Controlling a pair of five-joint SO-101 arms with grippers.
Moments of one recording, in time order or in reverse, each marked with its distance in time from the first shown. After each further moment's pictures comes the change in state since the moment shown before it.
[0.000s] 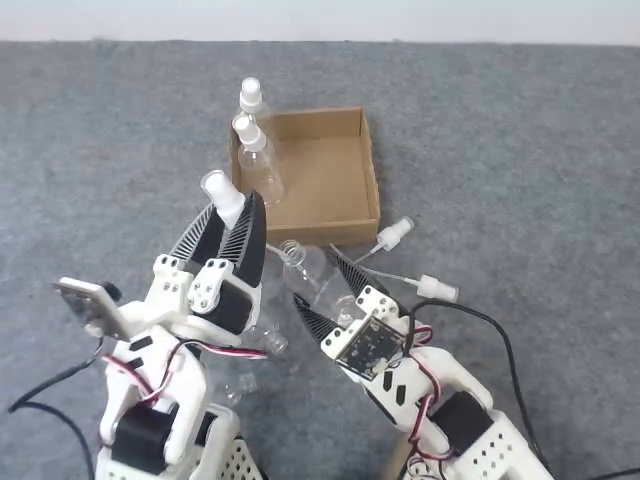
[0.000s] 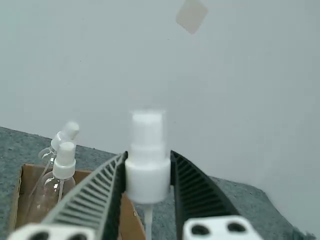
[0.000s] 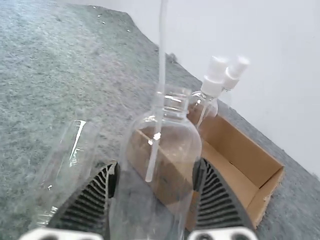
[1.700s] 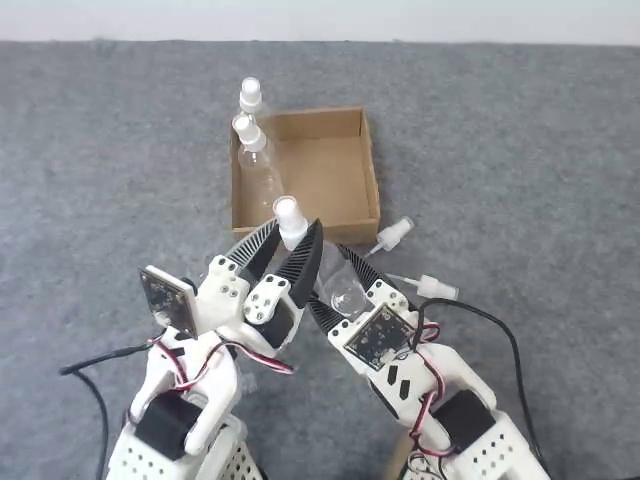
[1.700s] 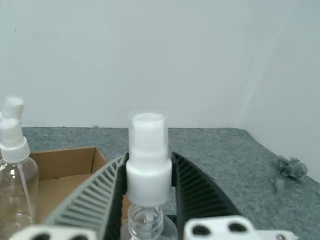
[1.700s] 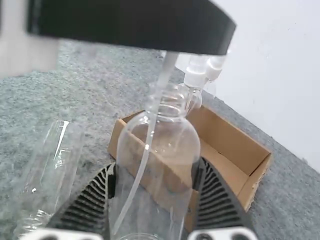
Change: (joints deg) left arm 12.7 0.0 9.0 -4.0 -9.6; right arm 4.0 0.0 0.0 -0.2 -2.2
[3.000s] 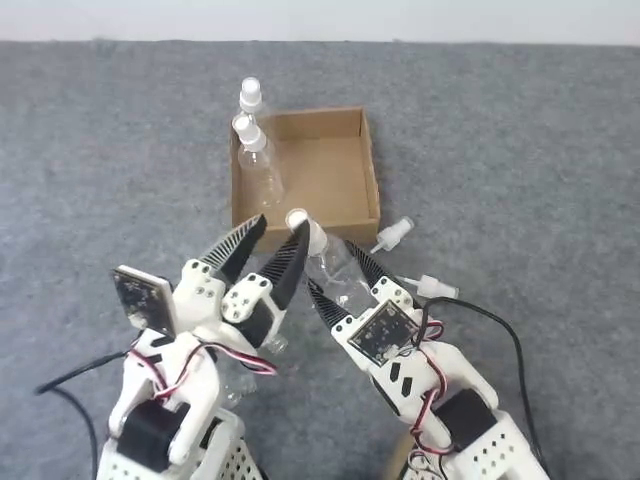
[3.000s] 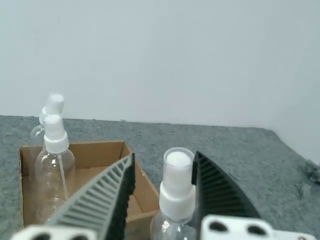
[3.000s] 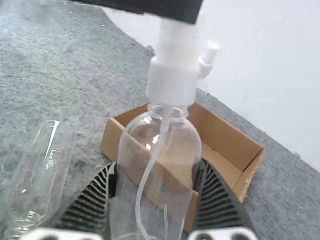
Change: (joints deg) left arm -6.1 0.0 -7.0 10.5 0.1; right arm 1.1 0.0 0.0 0.0 -0.3
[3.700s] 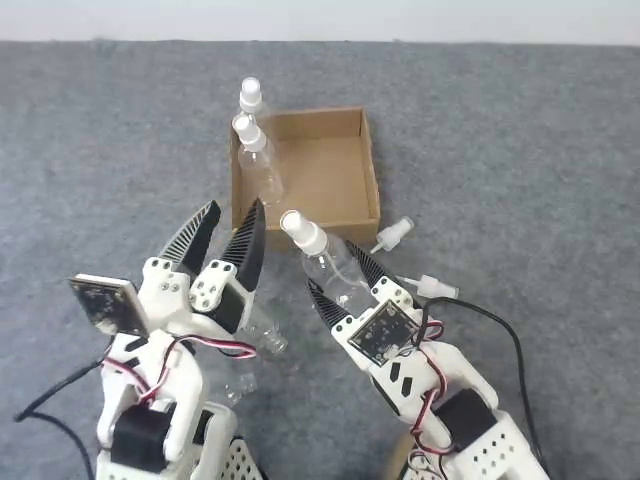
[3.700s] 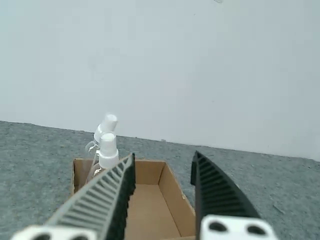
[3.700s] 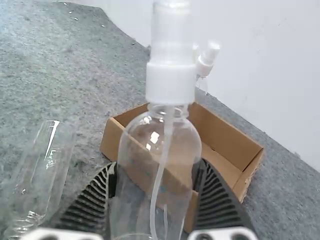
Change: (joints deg) left arm -11.1 0.0 -1.9 0.0 -0.5; right arm 0.0 0.0 0.0 0.0 0.0
